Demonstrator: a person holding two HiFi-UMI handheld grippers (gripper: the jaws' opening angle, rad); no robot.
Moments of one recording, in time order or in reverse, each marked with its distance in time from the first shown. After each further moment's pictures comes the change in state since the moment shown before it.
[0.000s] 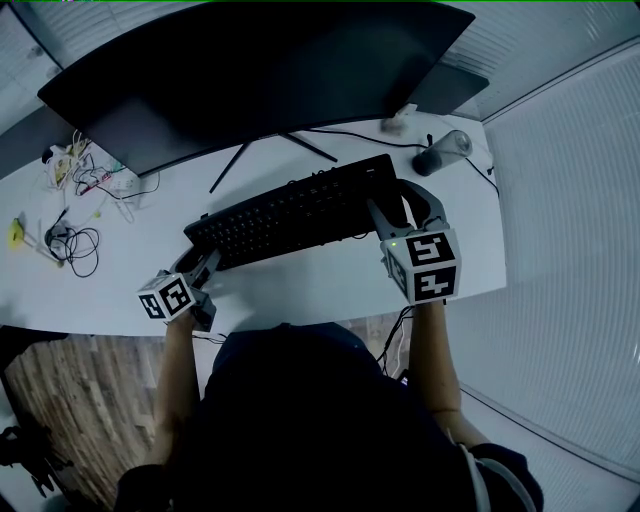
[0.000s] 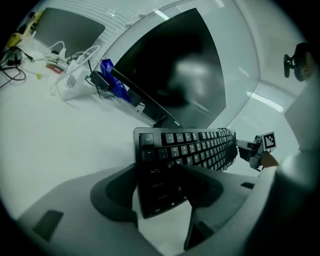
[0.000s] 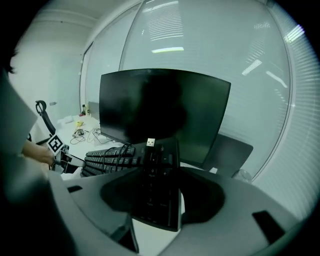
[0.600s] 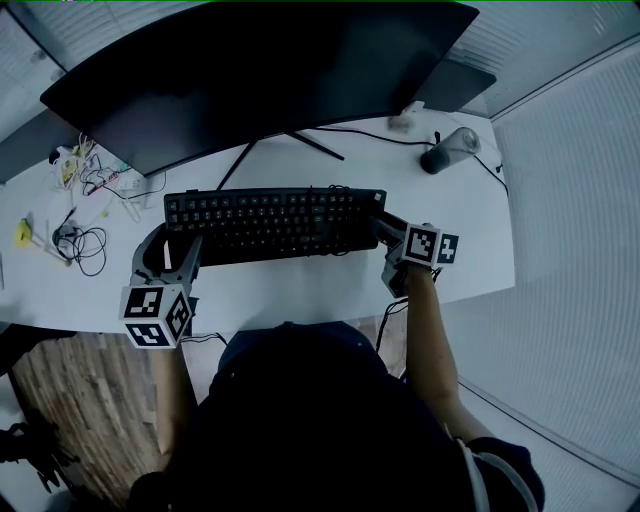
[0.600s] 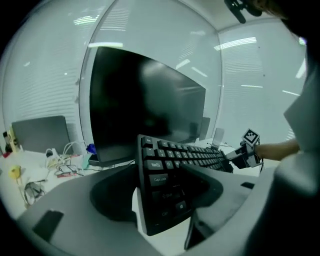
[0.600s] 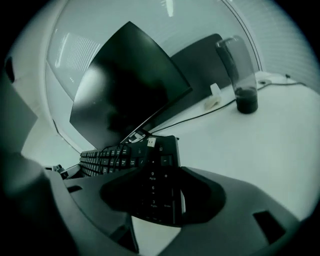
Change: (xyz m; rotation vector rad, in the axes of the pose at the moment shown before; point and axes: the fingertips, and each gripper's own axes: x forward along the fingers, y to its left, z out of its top) left arm -0.064 -0.085 0.110 0.583 -0.059 0.266; right arm 0.070 0.010 -0.143 0.807 0.129 0.350
